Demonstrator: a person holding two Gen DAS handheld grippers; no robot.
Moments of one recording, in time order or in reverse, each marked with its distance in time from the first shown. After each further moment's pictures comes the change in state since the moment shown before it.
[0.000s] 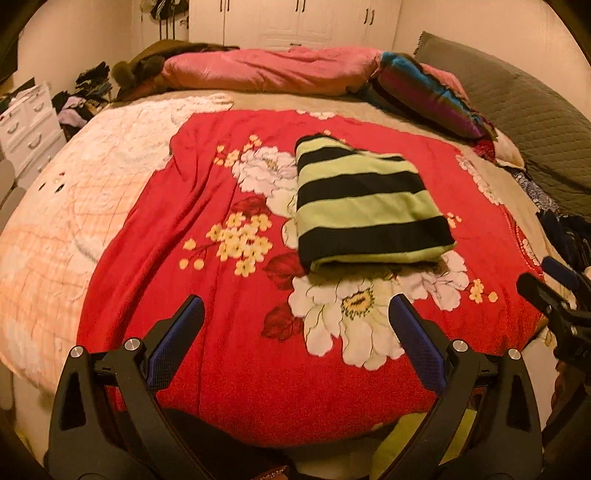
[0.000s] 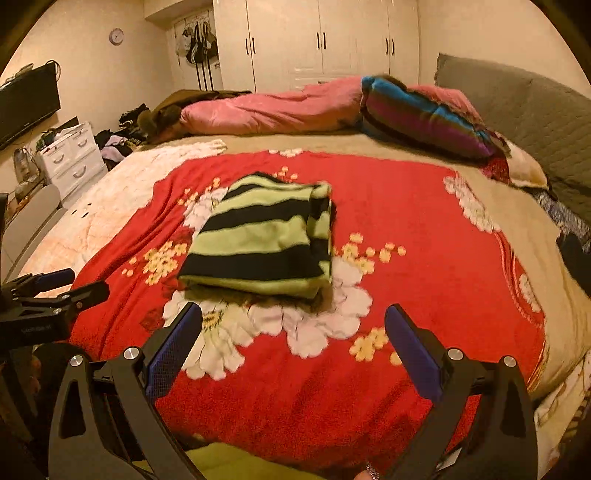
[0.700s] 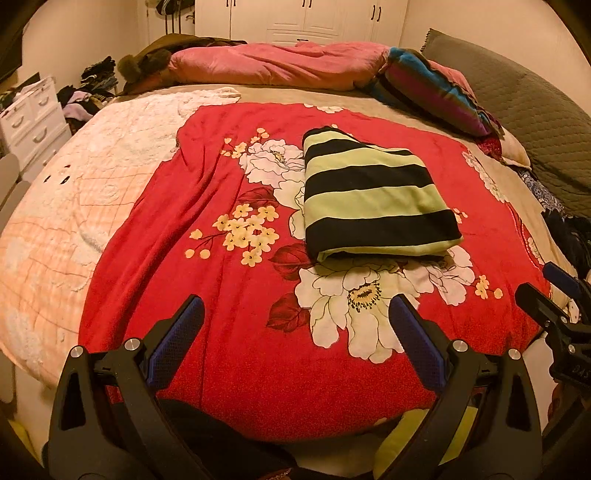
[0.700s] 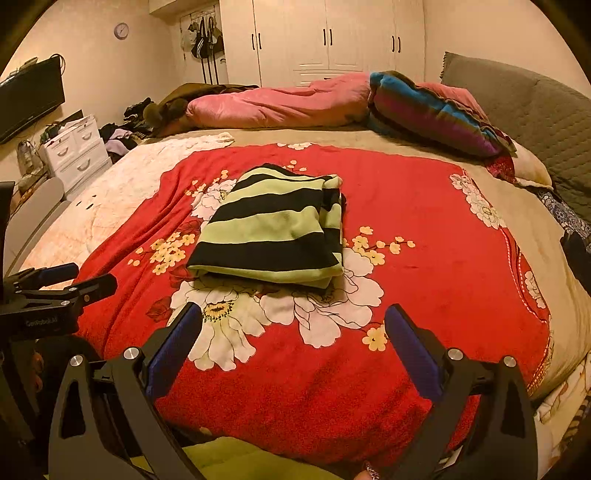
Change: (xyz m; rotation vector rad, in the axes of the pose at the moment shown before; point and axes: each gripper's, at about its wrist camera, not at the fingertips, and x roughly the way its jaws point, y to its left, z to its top) left arm -0.001 0.001 -0.003 -0.014 0.005 0.013; right arm 0.003 0.010 -0.006 -0.020 0.005 0.009
